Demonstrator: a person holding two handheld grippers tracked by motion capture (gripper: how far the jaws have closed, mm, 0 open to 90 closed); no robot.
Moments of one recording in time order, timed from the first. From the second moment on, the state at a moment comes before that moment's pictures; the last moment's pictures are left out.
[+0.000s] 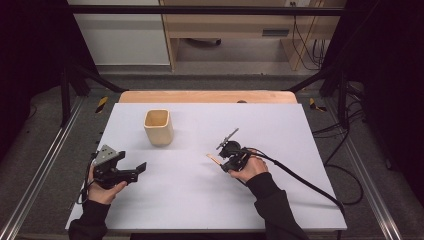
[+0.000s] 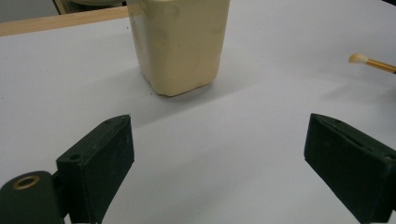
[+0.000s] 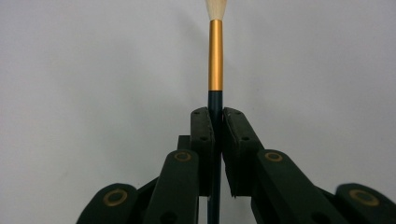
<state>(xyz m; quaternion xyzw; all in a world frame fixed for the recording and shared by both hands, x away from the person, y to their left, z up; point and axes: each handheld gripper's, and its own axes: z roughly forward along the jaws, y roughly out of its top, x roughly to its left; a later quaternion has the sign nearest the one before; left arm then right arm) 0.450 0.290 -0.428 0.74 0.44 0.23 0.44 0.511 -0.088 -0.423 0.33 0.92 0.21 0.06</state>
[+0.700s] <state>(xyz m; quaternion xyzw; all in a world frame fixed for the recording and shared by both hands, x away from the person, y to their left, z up) 0.447 0.288 -0.427 0.74 0.45 0.23 0.45 0.500 -0.096 -0.397 0.33 0.88 0.32 0.08</state>
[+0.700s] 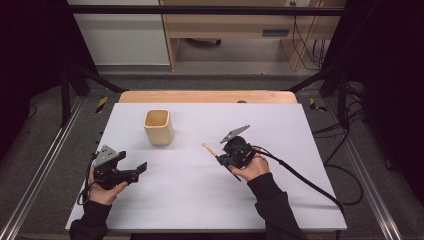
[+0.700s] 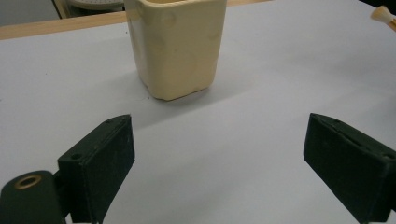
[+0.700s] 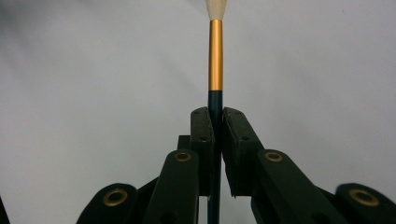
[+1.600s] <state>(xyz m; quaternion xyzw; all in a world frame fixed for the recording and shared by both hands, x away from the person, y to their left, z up) 0.439 0.286 -0.417 0.72 0.44 0.23 0.49 0.488 -0.098 -0.374 0.29 0.81 0.49 0.12</state>
